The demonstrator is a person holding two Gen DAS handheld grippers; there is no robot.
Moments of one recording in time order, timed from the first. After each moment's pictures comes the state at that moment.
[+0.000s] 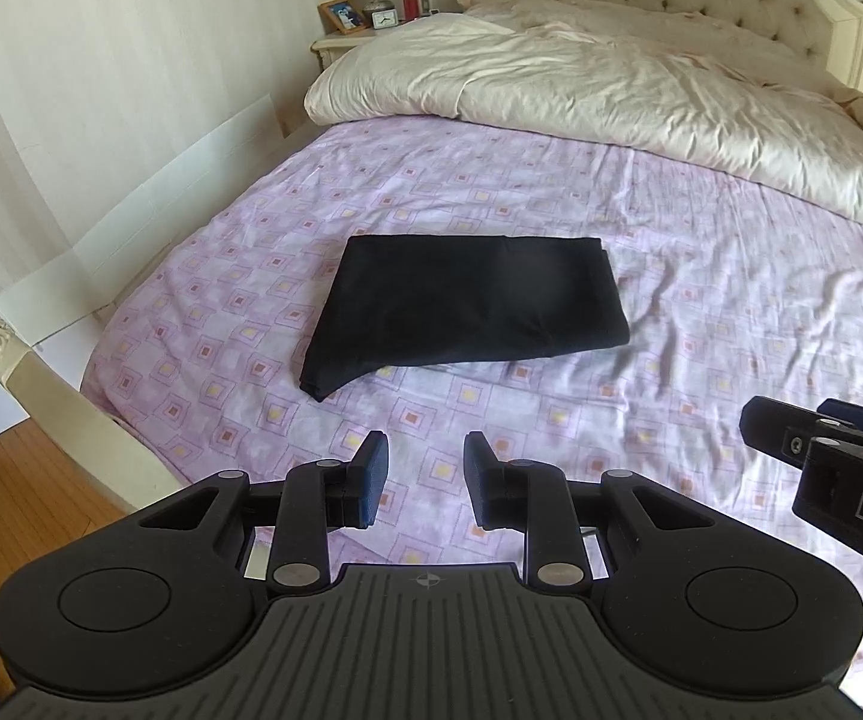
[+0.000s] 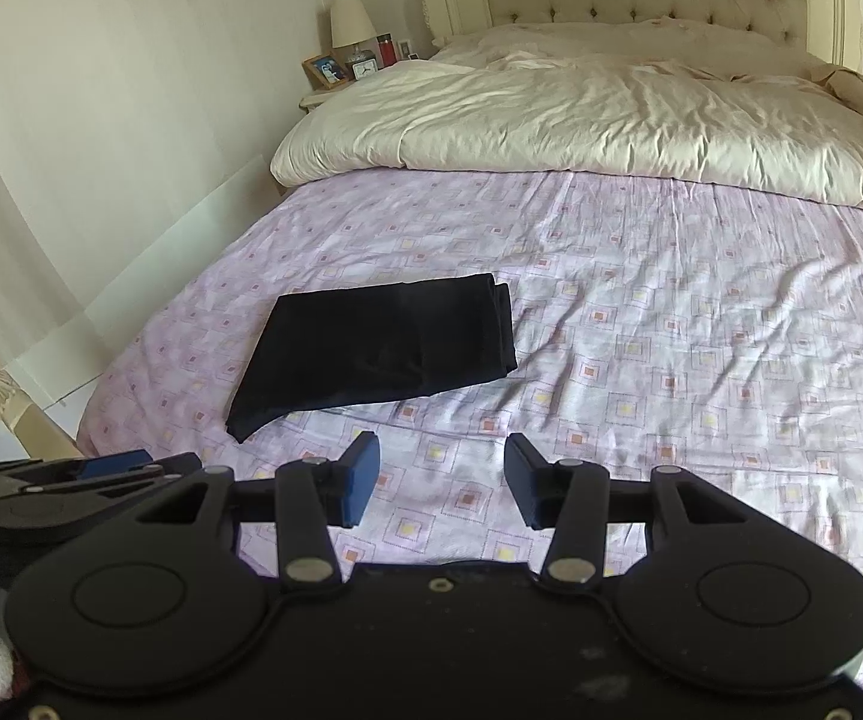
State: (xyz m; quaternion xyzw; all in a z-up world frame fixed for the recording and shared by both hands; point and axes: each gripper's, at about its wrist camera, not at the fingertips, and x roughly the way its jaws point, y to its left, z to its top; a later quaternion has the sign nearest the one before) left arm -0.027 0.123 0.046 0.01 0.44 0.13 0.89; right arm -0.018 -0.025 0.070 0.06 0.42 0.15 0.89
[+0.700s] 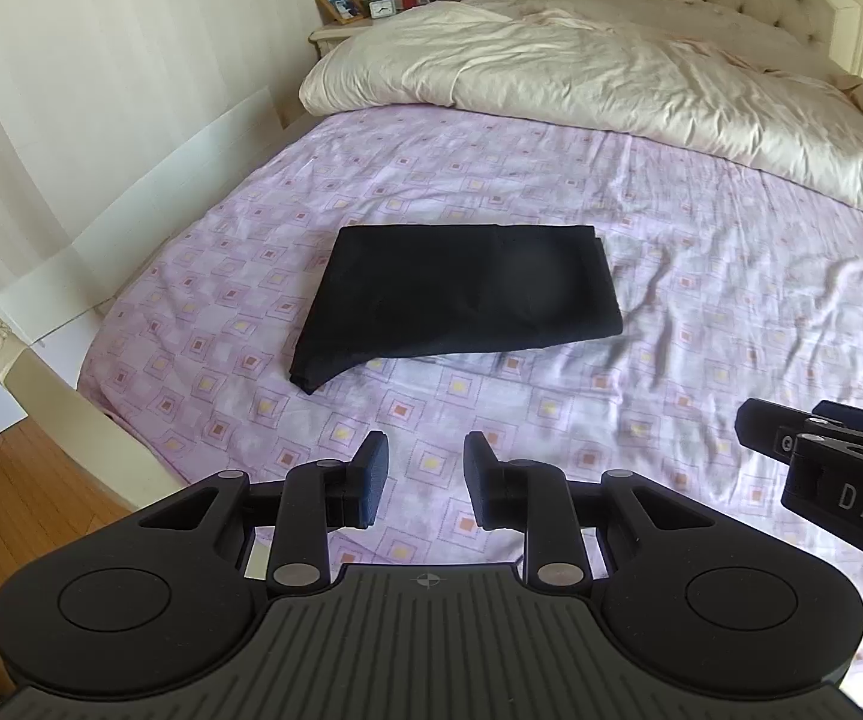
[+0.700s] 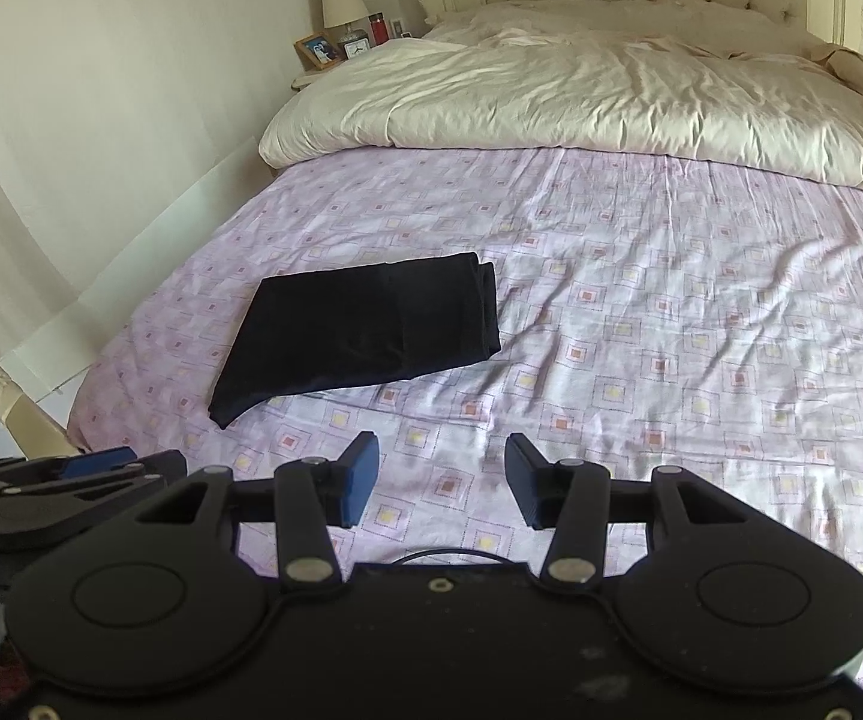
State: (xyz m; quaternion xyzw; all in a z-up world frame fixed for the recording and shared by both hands) left arm -0.020 0.113 0.041 0.01 0.45 0.14 0.88; right arm -0.003 -0.038 0.057 0.06 0.44 0.15 0.89
